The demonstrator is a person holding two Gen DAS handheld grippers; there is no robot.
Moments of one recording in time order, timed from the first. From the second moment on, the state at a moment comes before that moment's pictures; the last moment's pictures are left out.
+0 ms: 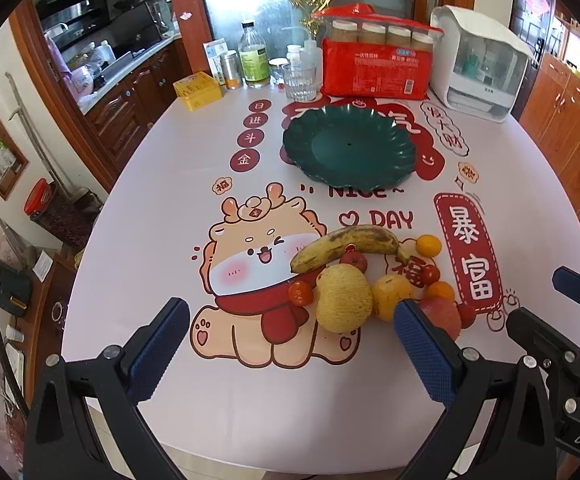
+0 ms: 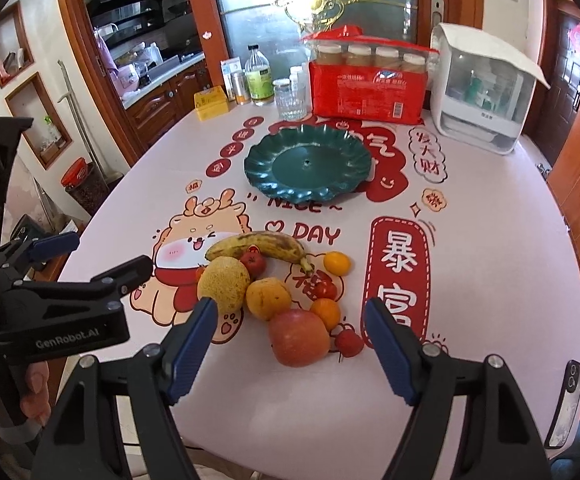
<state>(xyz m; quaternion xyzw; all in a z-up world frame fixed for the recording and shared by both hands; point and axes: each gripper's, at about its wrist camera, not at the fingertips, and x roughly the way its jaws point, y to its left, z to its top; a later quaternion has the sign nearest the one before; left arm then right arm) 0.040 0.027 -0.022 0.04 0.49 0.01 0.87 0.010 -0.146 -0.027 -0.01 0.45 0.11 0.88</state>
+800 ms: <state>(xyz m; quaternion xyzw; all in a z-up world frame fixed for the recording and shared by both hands) 0.089 0.043 -0.129 -0.04 0.60 -0.08 0.79 0.054 -0.135 -0.109 -0.09 0.51 0.17 0.84</state>
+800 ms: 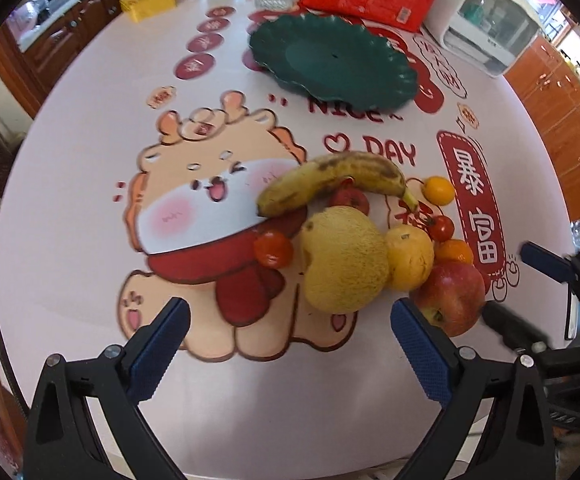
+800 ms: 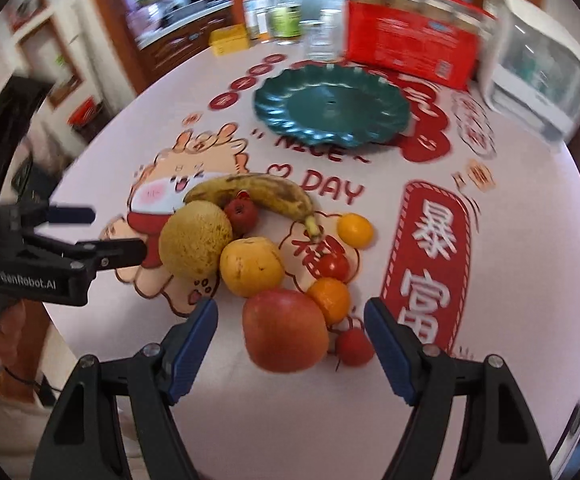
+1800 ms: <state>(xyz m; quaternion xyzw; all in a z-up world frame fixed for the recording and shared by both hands) 0.131 0.013 -0.181 -0.09 0.67 -0.12 0.73 0.114 -0.103 -0.176 -0.11 0.59 0.27 0.75</state>
